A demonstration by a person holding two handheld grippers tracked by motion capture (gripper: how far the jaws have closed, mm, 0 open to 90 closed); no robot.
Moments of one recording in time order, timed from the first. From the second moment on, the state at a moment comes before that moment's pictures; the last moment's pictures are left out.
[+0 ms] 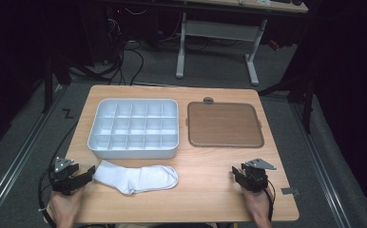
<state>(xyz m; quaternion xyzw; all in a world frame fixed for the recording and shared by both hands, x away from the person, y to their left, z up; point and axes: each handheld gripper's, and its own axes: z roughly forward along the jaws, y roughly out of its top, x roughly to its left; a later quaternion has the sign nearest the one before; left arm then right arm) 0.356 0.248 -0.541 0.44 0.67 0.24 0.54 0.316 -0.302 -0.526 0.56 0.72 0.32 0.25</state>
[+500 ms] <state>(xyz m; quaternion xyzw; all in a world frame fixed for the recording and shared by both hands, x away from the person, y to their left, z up) 0.343 0.240 -0.518 0.44 0.66 0.21 0.57 0.315 -0.270 -0.513 0.51 0.75 0.35 0.22</state>
